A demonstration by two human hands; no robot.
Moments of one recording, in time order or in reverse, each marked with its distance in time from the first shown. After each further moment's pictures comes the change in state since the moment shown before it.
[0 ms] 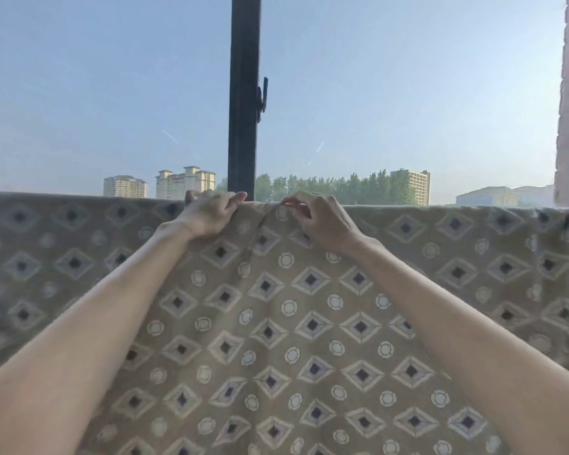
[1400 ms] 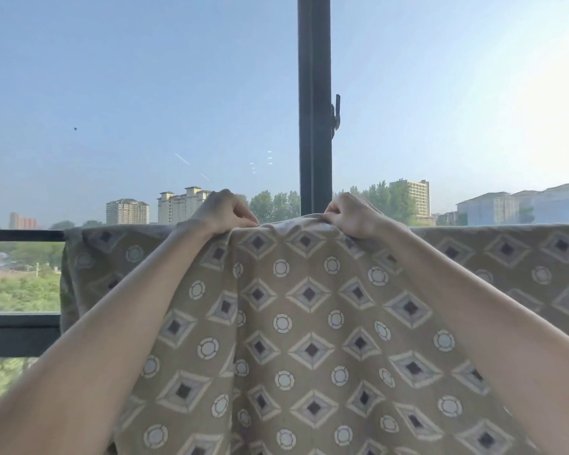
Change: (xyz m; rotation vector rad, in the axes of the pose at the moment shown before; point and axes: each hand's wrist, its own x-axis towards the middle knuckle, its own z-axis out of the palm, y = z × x) left_hand 0.039 -0.173 -0.064 -0.185 -0.029 0.035; right_hand 0.124 -0.069 0.096 -0.159 -0.131 0.280
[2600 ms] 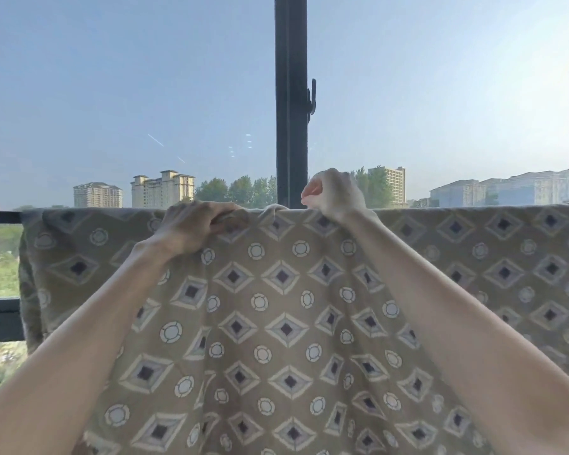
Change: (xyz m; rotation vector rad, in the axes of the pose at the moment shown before) left_hand -0.065 0.011 0.010 0.299 0.107 0.193; right_hand -0.035 -0.016 -0.014 0.005 0.215 0.081
